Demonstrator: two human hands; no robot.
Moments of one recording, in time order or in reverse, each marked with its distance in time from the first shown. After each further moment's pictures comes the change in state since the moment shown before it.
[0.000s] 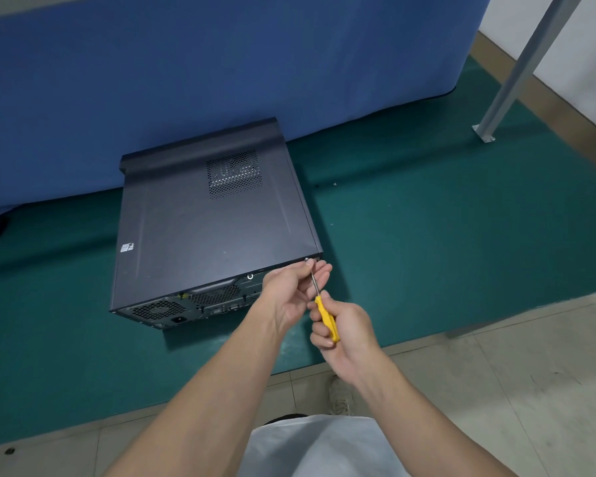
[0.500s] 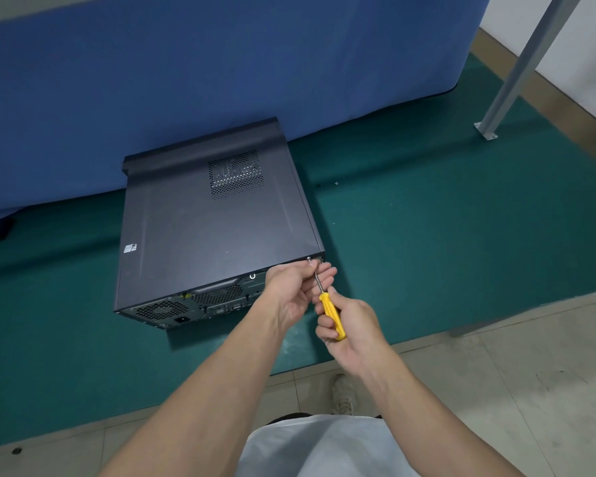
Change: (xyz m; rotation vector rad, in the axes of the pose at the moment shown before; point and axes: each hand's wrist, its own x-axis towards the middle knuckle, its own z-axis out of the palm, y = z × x) left_hand 0.000 0.001 0.003 0.167 0.025 0.017; right_hand 0.002 -0.005 -0.001 0.033 0.055 -0.003
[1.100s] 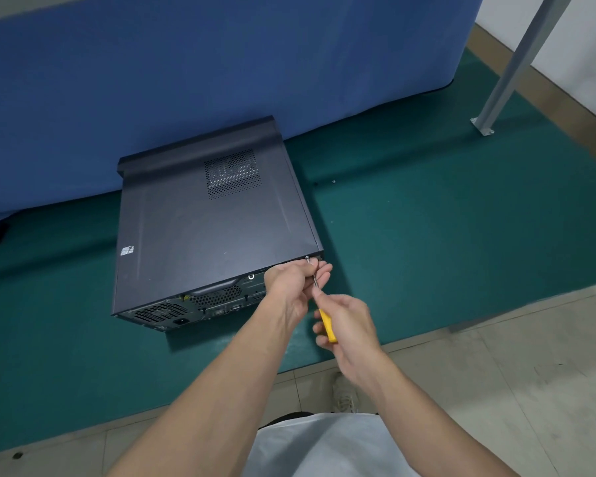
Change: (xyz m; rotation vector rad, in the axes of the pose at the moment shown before) left_hand -0.001 0.000 0.007 -0.041 0.101 0.030; right_hand -0.005 0.008 0.001 -0.346 0.082 -0.118
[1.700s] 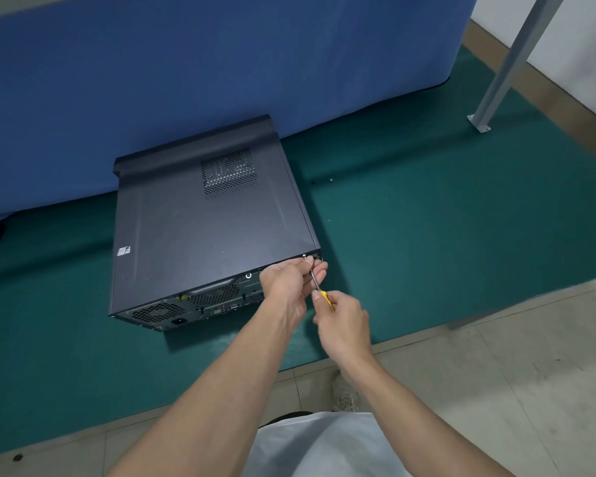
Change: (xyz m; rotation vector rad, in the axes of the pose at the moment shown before) left_hand 0.003 -0.007 -0.002 0.000 0.042 0.064; right_hand 0.002 0.008 0.002 -0.669 0.165 -0.325
